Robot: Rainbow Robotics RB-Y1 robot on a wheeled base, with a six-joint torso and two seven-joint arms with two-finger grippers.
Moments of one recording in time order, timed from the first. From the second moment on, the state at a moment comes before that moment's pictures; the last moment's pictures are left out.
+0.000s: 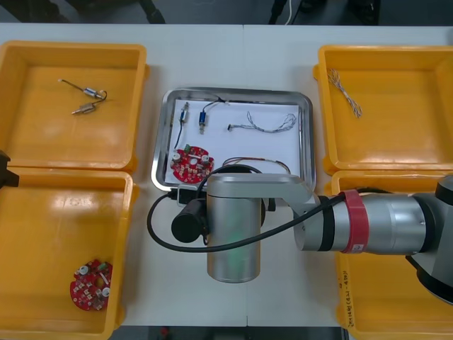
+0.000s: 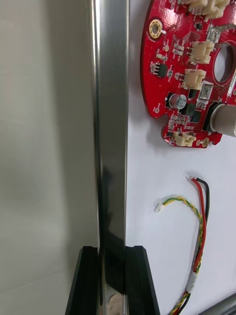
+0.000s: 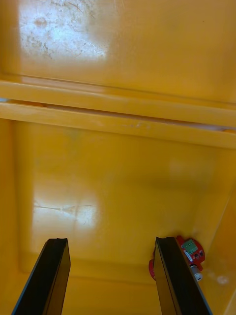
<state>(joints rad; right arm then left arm) -0.98 -0.40 1.28 -1.77 -0.22 1.57 1.51 -0.17 0.86 0.33 -2.18 0.90 1.91 -1.14</state>
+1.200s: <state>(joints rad) -1.14 -0.40 1.31 -1.58 -0.25 1.45 1.55 -0.17 0.86 0.33 -2.18 0.90 1.91 -1.14</state>
